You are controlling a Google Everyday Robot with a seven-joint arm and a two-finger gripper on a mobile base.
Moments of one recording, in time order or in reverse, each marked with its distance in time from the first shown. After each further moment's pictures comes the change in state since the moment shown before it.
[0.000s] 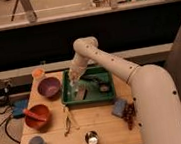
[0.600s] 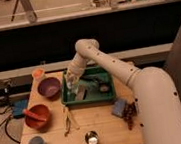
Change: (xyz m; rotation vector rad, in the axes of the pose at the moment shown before) arm -0.013 -0.009 0.003 0.102 -0.078 -0.140
